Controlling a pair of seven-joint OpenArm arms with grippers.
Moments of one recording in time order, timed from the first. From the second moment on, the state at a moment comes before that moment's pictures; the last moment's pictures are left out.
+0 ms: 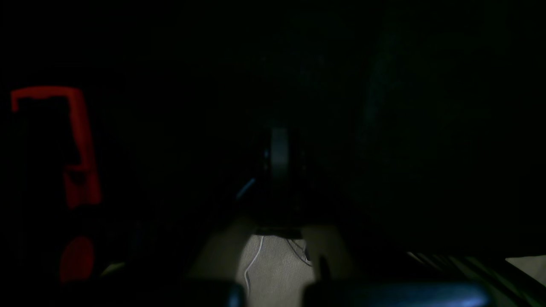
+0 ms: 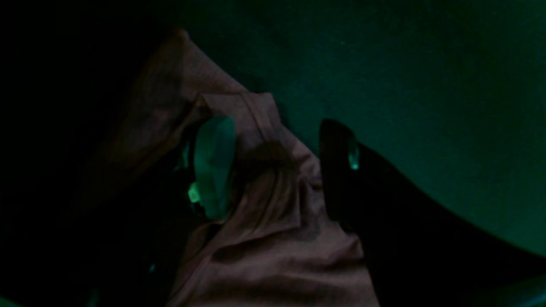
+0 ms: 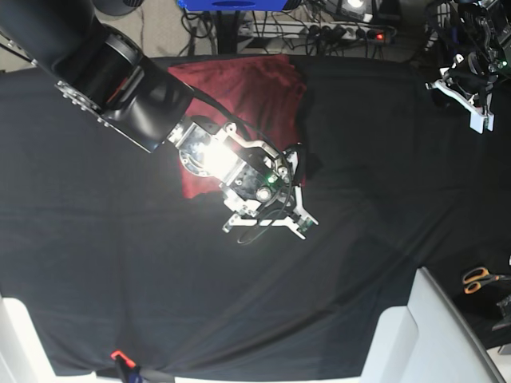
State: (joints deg) left arm 17.9 -19.7 -38.8 69.2 -23.7 -34.5 40.6; right arm 24.8 -4.3 -54.9 58.0 9.5 -2.8 -52.1
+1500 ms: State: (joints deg) left arm 16.7 -20.1 -38.9 65.6 -24.6 -34.6 39.5; right arm 17.4 -4.9 -54.9 75.7 9.8 -2.7 -58.6
